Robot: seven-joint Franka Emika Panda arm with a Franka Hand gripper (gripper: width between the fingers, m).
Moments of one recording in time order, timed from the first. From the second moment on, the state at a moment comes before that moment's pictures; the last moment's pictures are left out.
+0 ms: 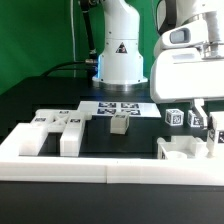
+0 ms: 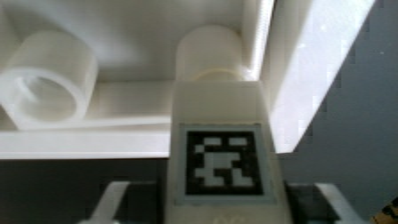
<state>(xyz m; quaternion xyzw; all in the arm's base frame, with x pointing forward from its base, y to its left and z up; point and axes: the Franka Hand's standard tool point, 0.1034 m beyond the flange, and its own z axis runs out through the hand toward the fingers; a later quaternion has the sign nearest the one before) 0.627 0.116 0.073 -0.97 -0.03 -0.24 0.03</state>
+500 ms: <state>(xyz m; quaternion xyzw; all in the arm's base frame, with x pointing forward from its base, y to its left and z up) 0.628 0.116 0.076 -0.97 -0.04 -0.24 0.03</state>
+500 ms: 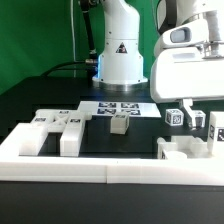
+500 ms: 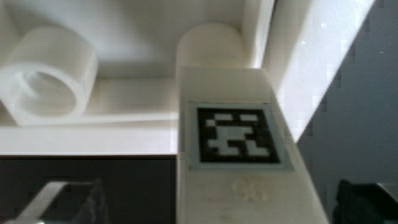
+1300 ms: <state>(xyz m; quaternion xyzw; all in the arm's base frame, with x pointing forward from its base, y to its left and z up) 0.625 0.113 0.086 -0.98 -0.05 -0.17 0.03</state>
